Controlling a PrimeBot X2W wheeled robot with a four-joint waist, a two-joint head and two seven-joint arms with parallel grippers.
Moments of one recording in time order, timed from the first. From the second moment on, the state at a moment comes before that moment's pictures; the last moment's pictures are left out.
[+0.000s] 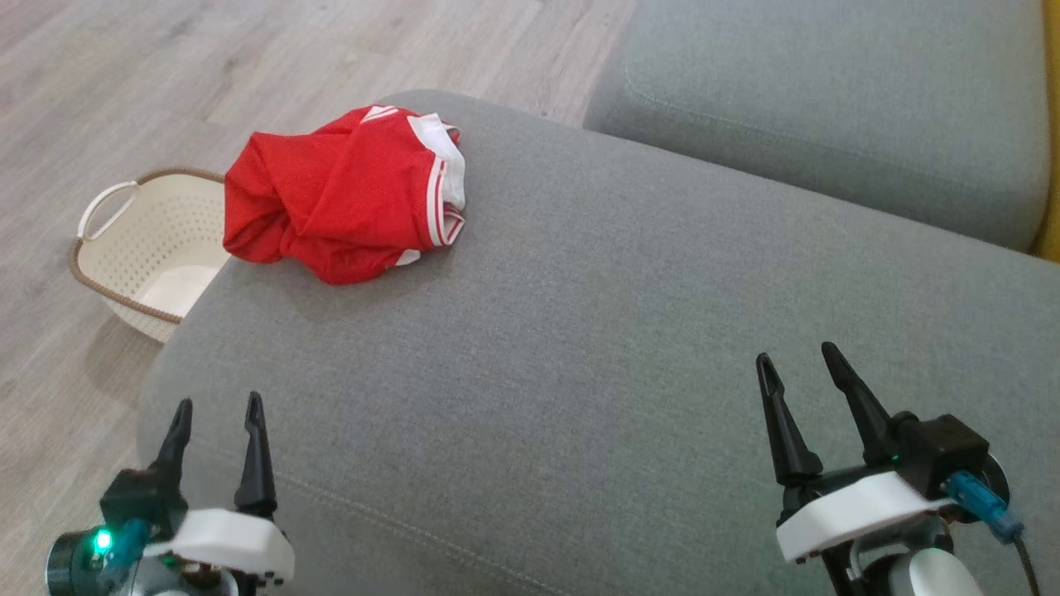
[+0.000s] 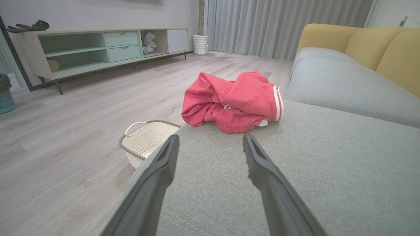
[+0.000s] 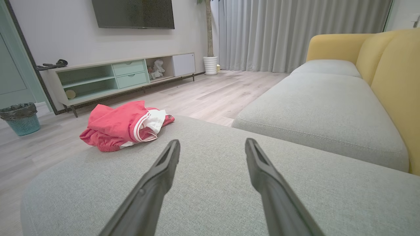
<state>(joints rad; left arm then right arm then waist) 0.07 0.18 -0.12 0.19 -0.21 0.12 -0.24 0.08 -0.04 0.11 0.02 0.14 0.12 -0.04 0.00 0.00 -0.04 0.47</state>
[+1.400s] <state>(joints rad) -0.88 0.28 -0.05 1.06 -0.34 -0.07 -0.25 -0.19 -0.19 0.11 -0.17 0.10 0.12 0.10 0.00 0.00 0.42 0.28</state>
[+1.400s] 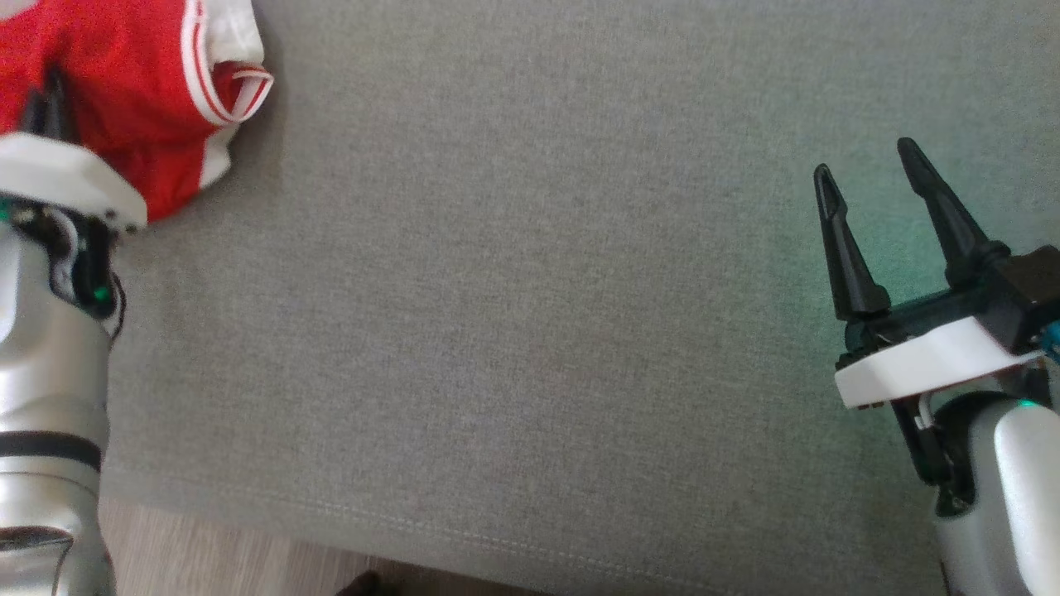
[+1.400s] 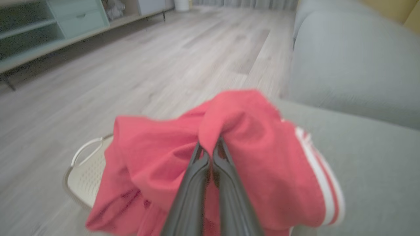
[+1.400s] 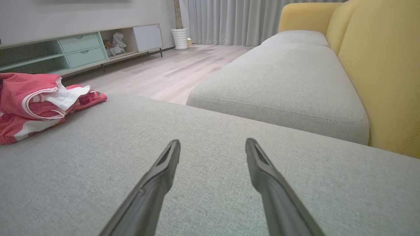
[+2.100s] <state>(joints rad) -0.25 0.20 -0.02 0.25 -0.23 0.01 -0.24 0.00 -0.07 0.08 -0.05 0.12 0.12 0.00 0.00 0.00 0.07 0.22</state>
